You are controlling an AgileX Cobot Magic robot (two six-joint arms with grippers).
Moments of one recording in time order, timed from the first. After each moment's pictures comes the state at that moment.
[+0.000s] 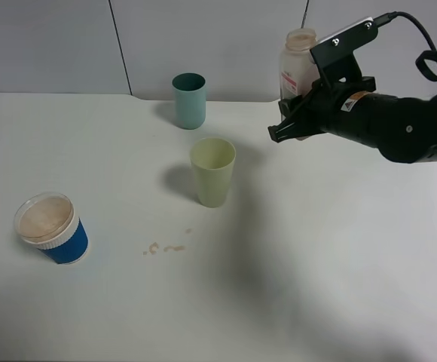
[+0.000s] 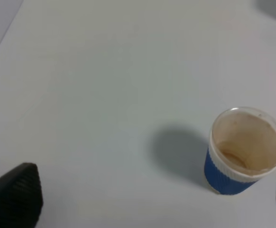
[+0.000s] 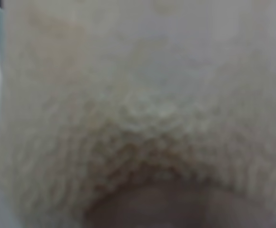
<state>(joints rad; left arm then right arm) 0.07 -0.01 -0.51 0.02 1.06 -0.04 0.46 1.64 -0.69 0.30 -0.49 -0.52</state>
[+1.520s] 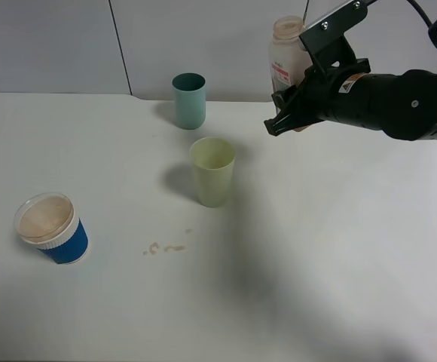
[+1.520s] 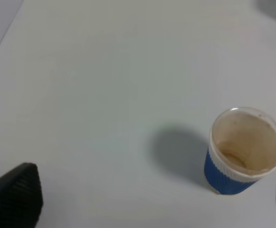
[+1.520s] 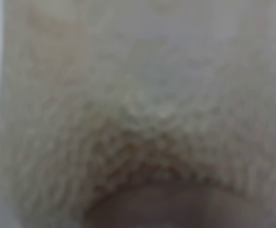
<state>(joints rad) 0.07 -0.01 -0.51 0.02 1.06 -0.04 0.47 1.61 -0.74 0.30 -0.37 -0.62</state>
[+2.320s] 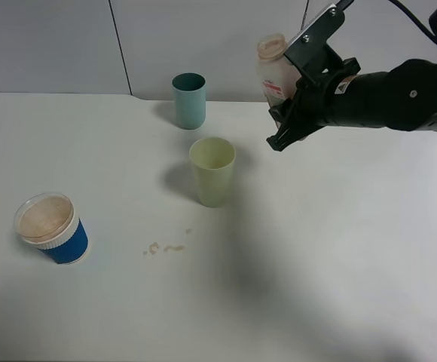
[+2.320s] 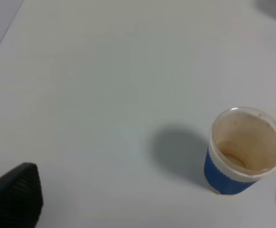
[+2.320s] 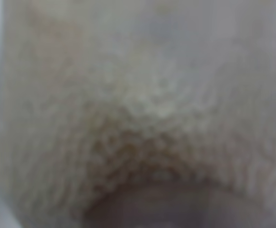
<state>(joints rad) 0.07 -0.01 -0.51 0.02 1.06 -0.04 0.47 1.61 -0.80 0.29 -0.20 -0.78</state>
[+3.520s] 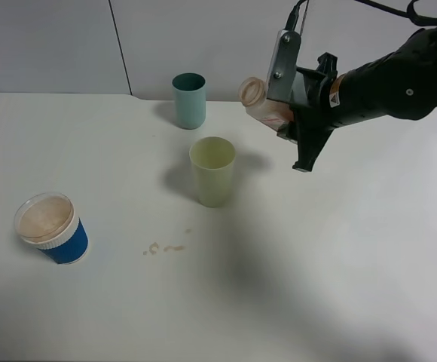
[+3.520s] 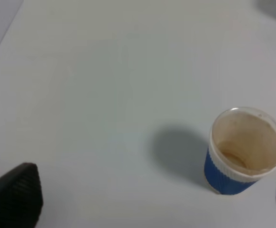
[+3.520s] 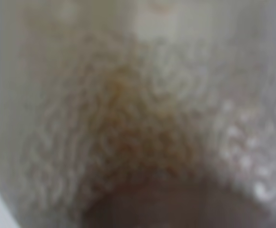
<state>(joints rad) 0.07 -0.01 -0.51 0.02 1.06 -0.04 0.47 1.63 -0.89 -0.34 0.12 -0.67</state>
